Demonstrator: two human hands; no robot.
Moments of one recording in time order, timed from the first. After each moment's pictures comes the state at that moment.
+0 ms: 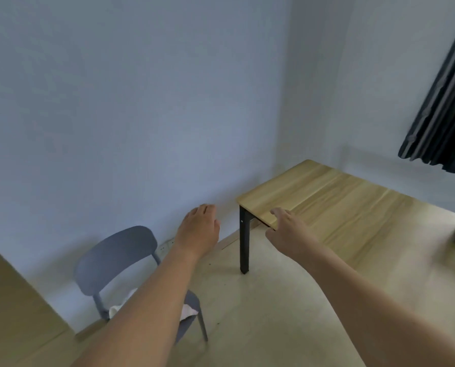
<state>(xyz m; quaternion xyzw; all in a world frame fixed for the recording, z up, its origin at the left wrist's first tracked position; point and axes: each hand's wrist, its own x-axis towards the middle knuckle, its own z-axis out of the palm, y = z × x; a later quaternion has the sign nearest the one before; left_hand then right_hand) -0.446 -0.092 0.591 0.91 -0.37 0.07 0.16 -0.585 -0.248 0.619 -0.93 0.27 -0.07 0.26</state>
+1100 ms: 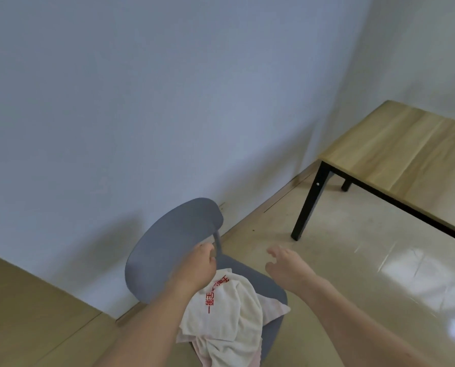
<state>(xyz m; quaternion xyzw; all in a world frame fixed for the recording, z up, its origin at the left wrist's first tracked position) -0.088 0.135 0.315 0.92 -0.27 -0.21 0.19 -0.219 -0.032 0.346 -0.86 0.34 0.16 0.34</state>
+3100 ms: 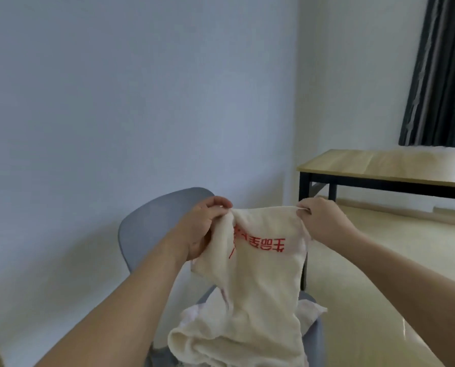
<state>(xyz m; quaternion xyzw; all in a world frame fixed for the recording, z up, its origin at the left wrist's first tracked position) -0.092 0.196 0.188 0.59 -0.35 -0.32 0.65 -0.269 0.032 0.184 -0.88 0.32 -0.29 0.19</state>
